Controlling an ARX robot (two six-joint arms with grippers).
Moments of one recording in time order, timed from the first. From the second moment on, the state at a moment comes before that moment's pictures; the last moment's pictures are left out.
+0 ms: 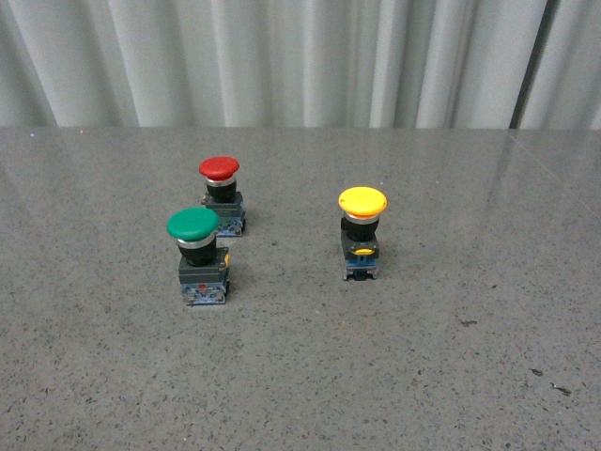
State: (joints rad) left arm 0.00 0.01 0.01 0.00 0.00 0.00; right arm 0.00 0.03 0.04 0.00 0.00 0.01
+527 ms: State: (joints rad) left arm 0.00 0.01 0.01 0.00 0.00 0.00; right arm 0.00 0.00 0.01 0.00 0.00 0.01
